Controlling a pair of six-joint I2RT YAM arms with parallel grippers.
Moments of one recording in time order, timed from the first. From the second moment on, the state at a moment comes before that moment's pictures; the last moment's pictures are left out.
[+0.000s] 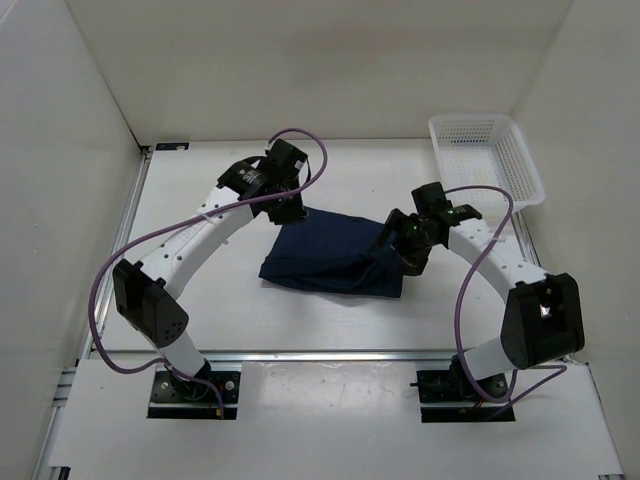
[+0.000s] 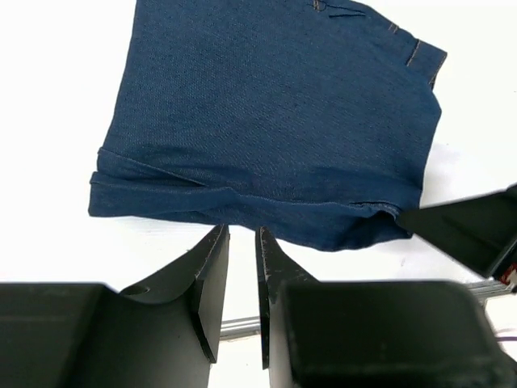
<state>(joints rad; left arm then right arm) -0.65 1.66 1.71 -1.02 -0.15 -0.68 0.34 1.44 1.03 -0.74 -0.35 0.84</state>
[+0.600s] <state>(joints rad) -0.65 1.66 1.68 -1.02 -0.16 -0.68 0.36 1.52 1.08 -0.71 -0.33 0.99</state>
